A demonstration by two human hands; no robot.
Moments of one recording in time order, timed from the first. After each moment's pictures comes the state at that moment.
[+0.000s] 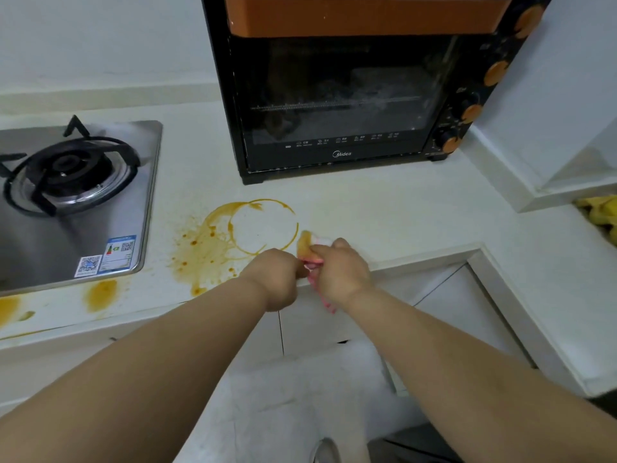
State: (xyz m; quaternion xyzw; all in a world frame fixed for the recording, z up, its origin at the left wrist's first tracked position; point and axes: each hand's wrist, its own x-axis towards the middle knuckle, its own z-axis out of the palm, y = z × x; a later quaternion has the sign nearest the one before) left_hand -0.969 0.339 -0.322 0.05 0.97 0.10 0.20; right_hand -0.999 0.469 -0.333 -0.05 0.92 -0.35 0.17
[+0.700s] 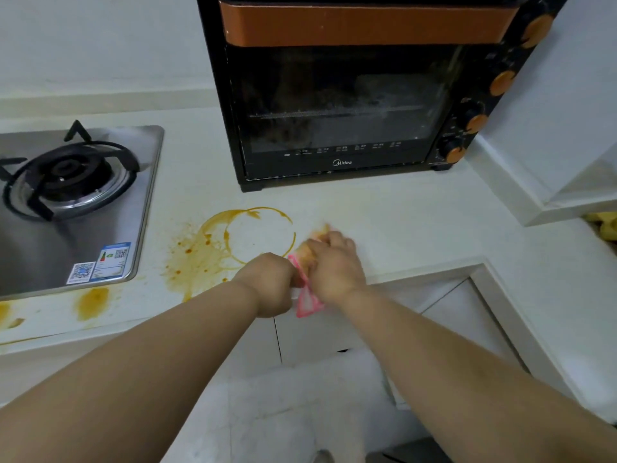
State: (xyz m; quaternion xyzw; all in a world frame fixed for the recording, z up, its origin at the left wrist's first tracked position) left_hand -0.979 0.335 -0.318 0.06 0.97 0.09 0.20; right_hand -1.032 0.468 -0.353 -0.16 0.96 -0.20 0.08
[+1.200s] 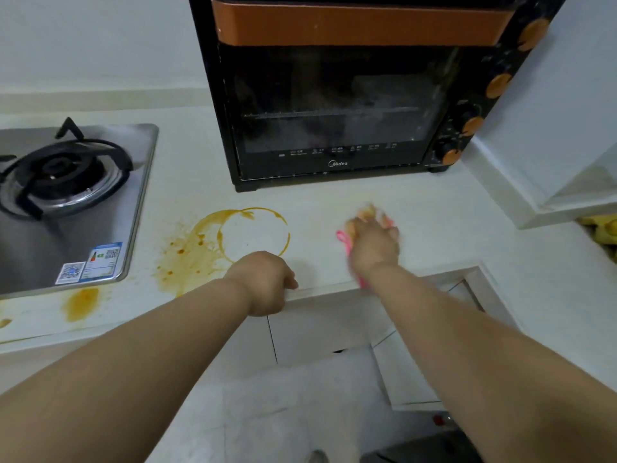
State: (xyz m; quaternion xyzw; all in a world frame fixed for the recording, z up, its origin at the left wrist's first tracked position) left_hand -0.985 0.334 -0.317 0.06 0.97 0.08 0.20; right_hand -1.080 0.514 -0.352 -0.07 0.98 -0.17 0.03
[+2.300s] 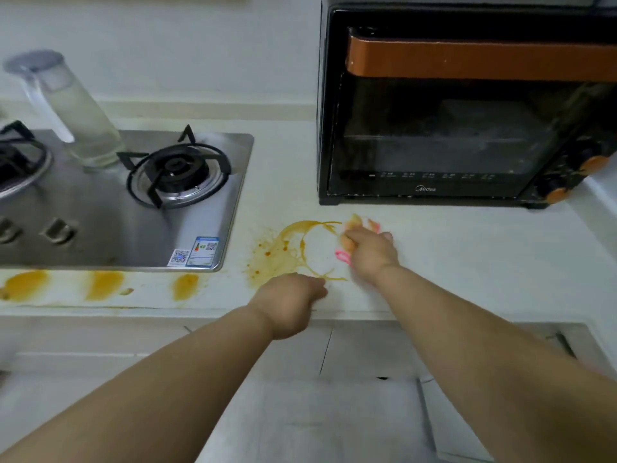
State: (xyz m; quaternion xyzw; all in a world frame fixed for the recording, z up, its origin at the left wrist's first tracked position) left_hand -0.935 0.270 -0.329 0.00 0.98 0.15 0.13; right_hand -1.074 0.400 -0.337 -0.17 0.95 -0.22 0.15
